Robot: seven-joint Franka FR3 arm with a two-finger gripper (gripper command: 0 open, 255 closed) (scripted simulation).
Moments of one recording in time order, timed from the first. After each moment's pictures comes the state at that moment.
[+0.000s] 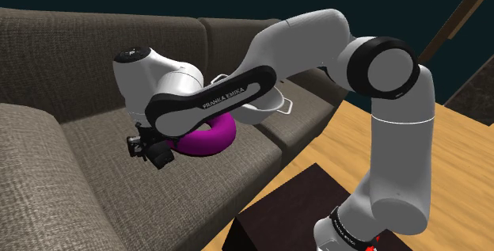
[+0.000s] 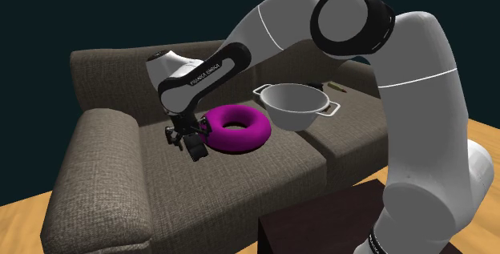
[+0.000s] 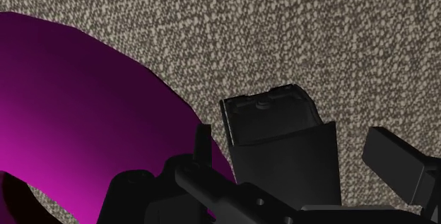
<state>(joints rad) 0.28 0.53 0.54 -1.71 -0.47 2.04 1.06</state>
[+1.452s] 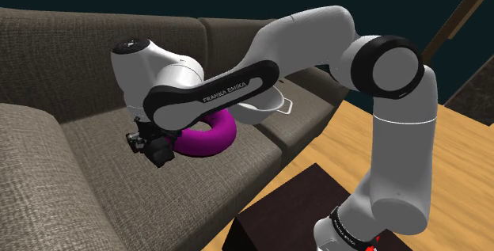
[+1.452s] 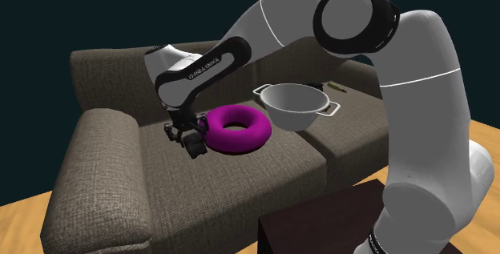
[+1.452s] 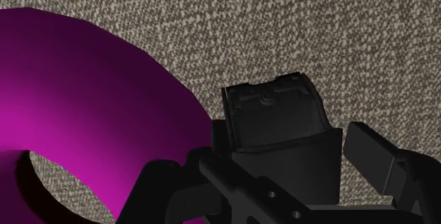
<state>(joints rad) 0.28 0.52 0.55 -1.69 -0.46 2.01 1.04</state>
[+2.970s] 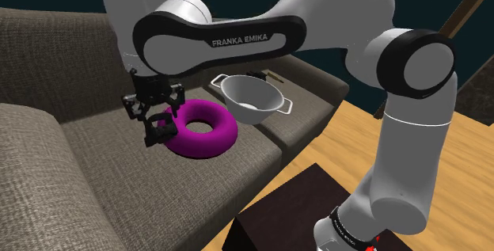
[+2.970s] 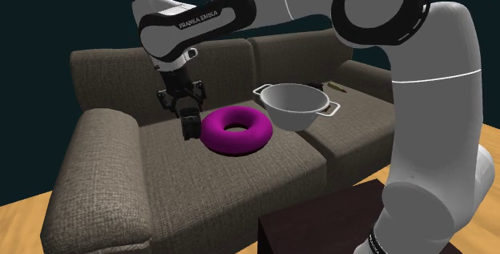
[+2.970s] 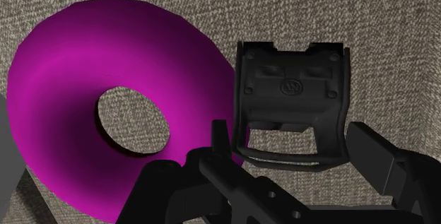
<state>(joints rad) 0.26 0.41 0.59 -1.53 -0.37 1.76 0.96</state>
